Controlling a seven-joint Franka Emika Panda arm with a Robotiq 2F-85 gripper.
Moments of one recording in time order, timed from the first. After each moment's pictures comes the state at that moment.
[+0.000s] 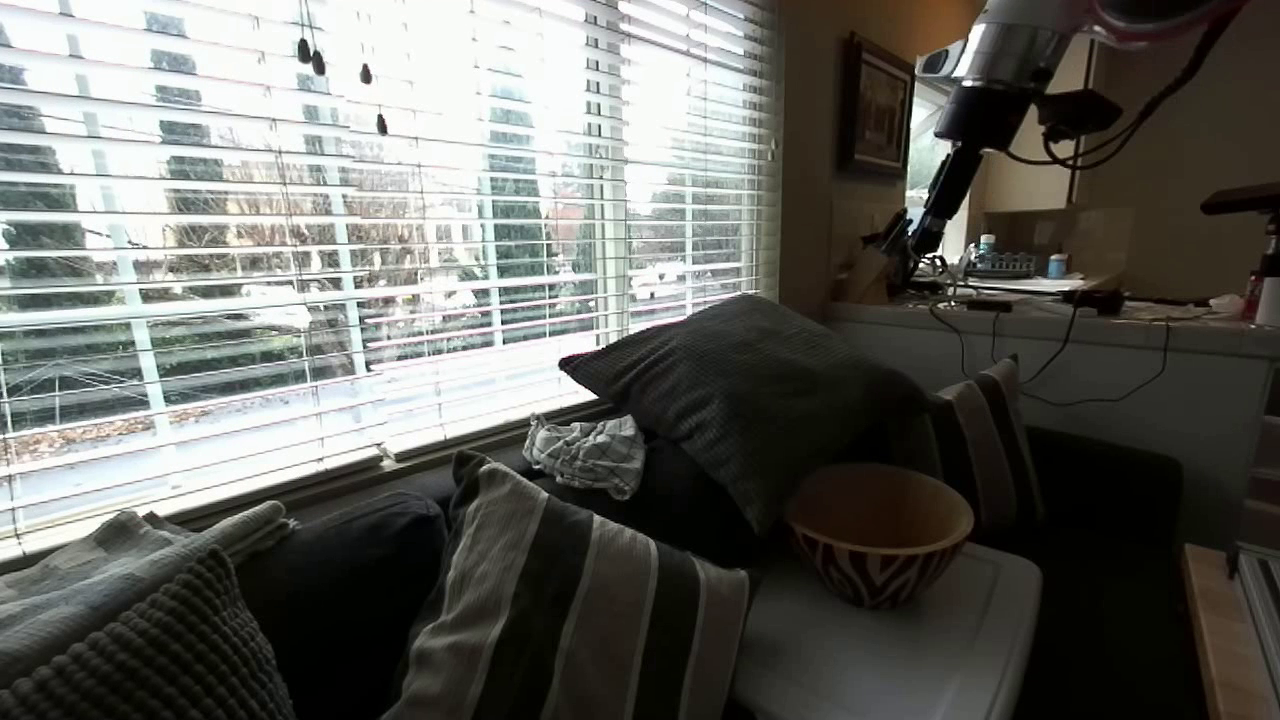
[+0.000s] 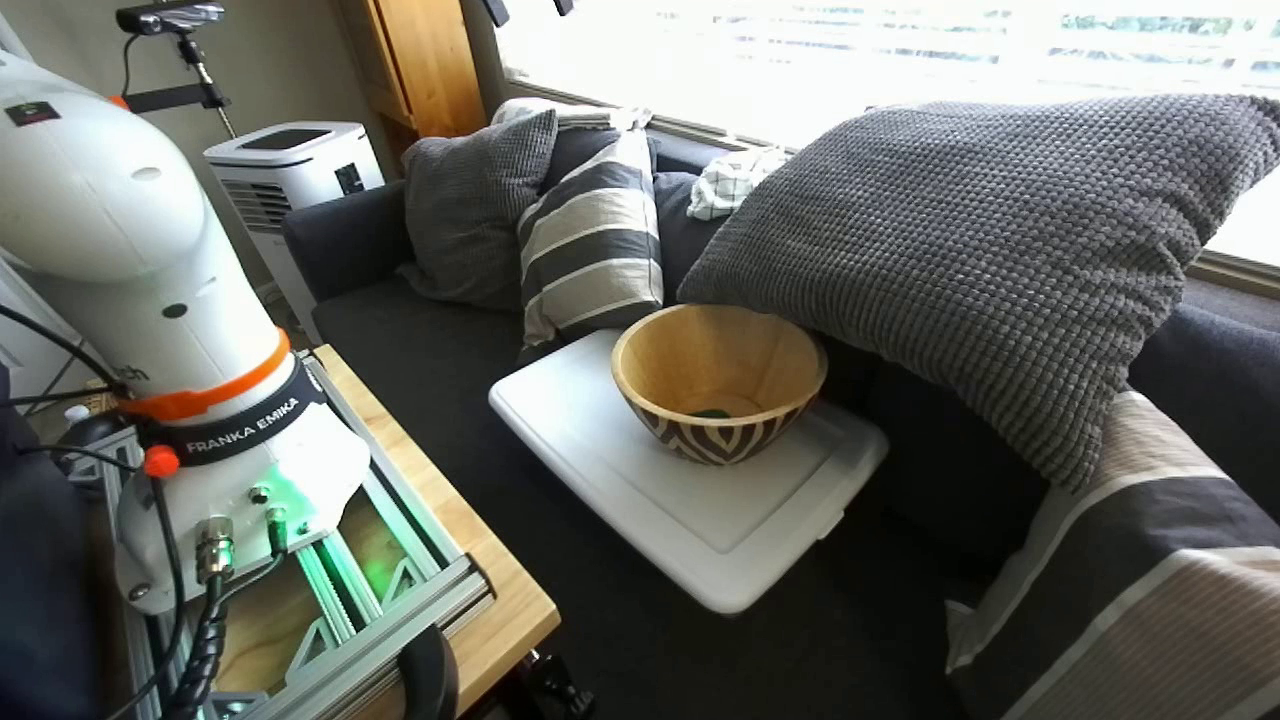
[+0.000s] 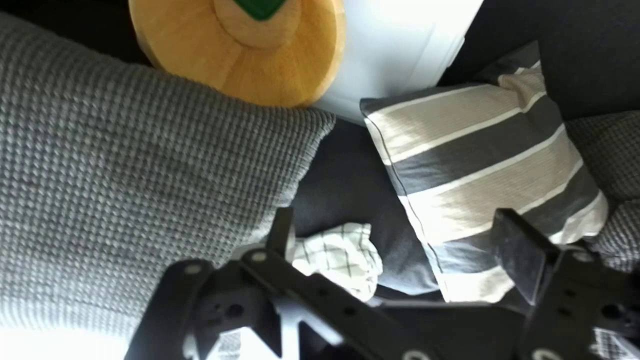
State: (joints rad) arm 0.09 -0.77 -0.01 -2.59 -0.06 2.18 -0.21
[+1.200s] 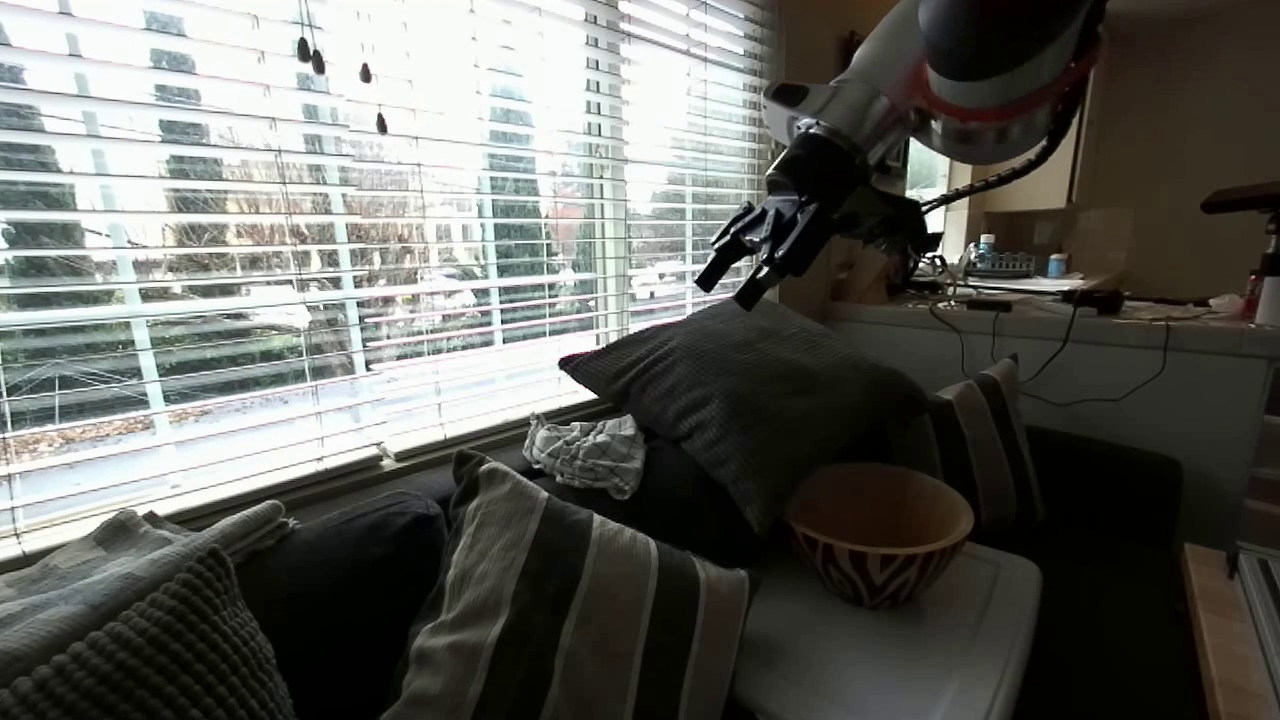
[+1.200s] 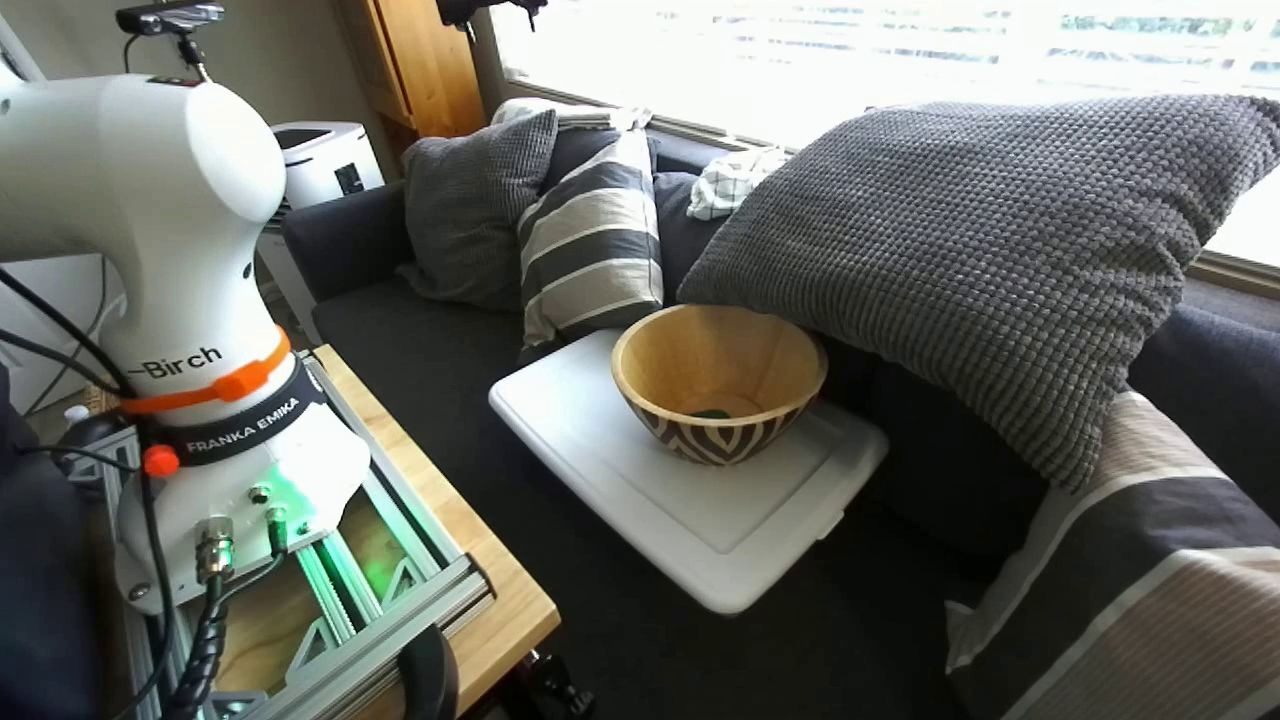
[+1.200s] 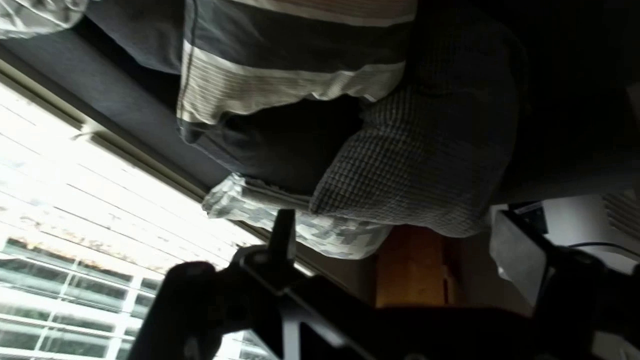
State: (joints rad) arm 0.97 -0.31 -0.49 -2.44 0.49 2.79 -1.05
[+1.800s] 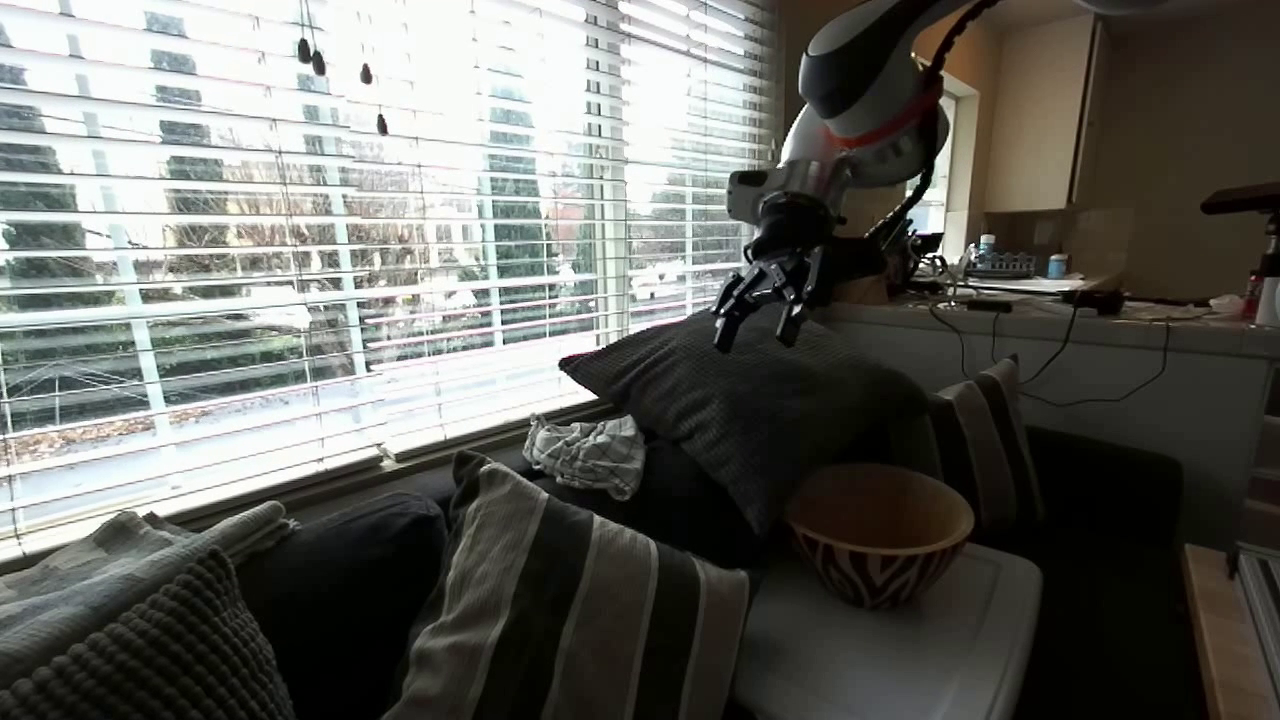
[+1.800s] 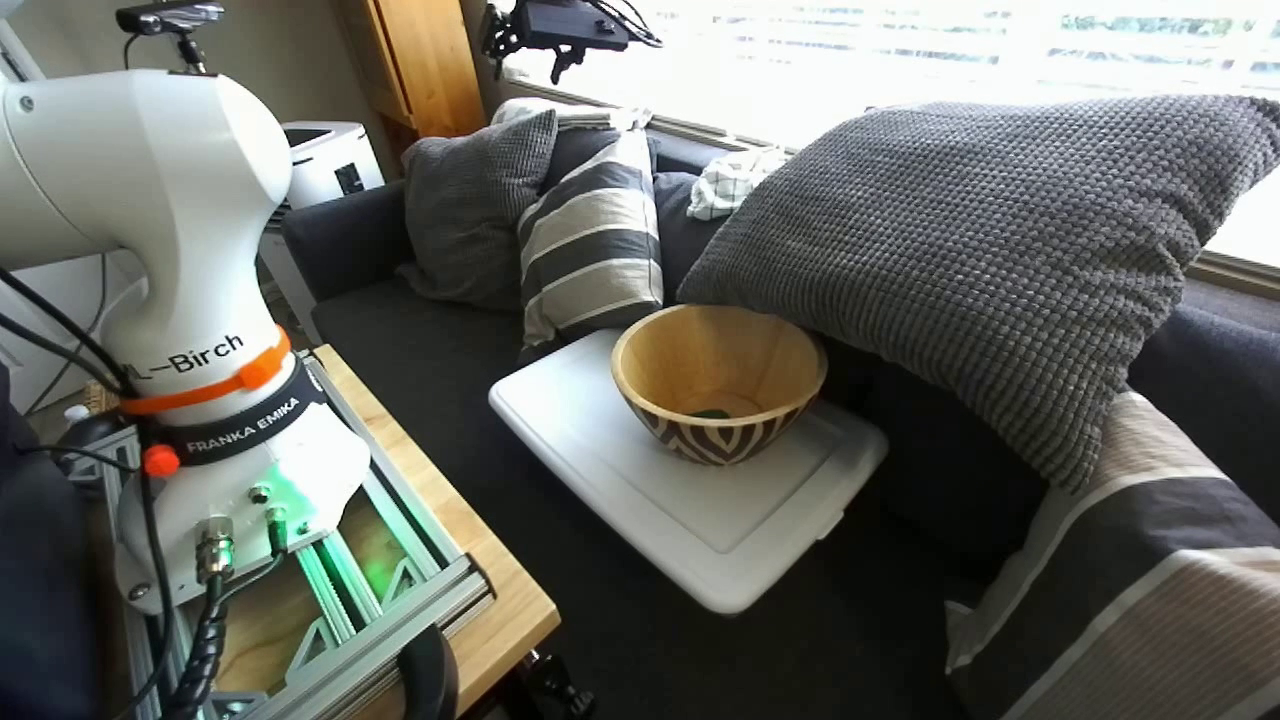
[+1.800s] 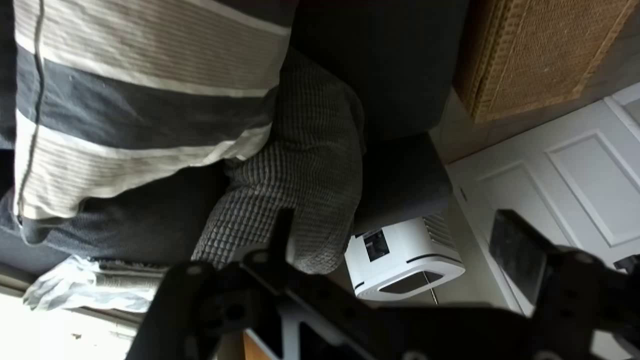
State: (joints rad) arm 1.28 -0.08 -1.08 -2.19 0.72 2.13 -1.49
